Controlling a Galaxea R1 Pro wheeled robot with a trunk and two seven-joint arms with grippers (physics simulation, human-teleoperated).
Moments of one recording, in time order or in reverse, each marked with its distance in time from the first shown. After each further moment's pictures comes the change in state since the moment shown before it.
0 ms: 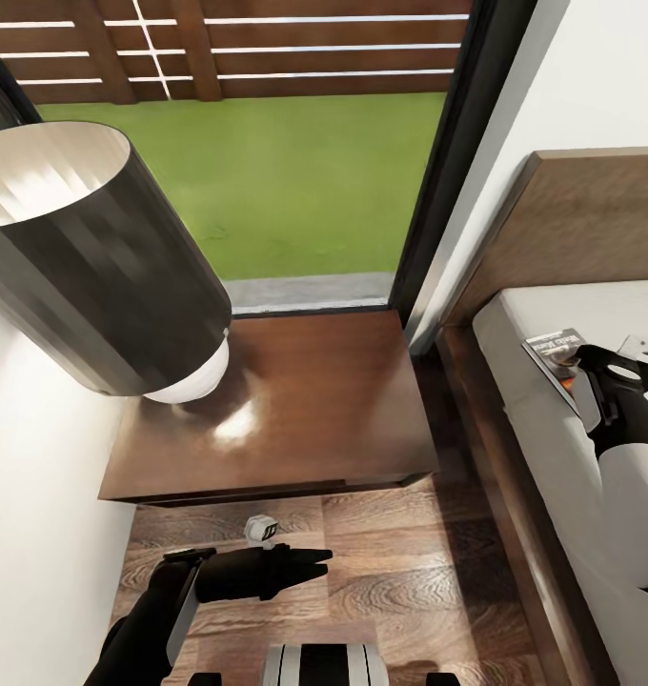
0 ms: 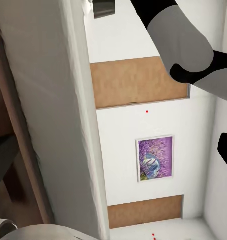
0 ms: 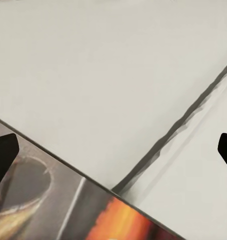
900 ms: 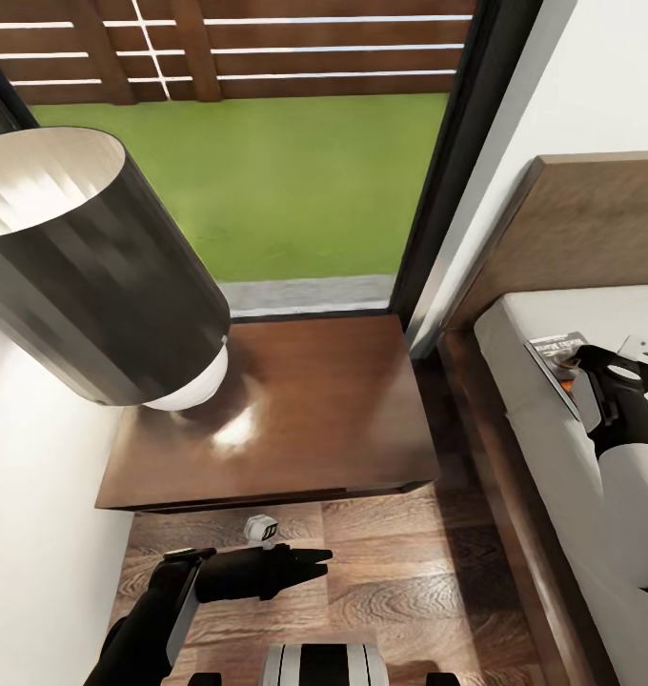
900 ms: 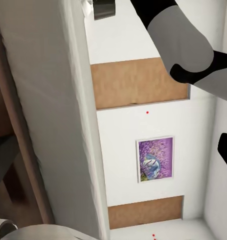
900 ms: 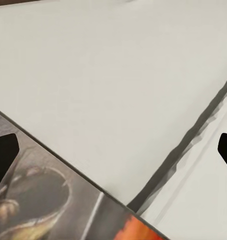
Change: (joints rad) left arm 0.000 0.000 0.000 0.000 0.000 0.000 0.000; right arm 0.000 0.000 -0.003 0.001 -0.001 0.000 0.000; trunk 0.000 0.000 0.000
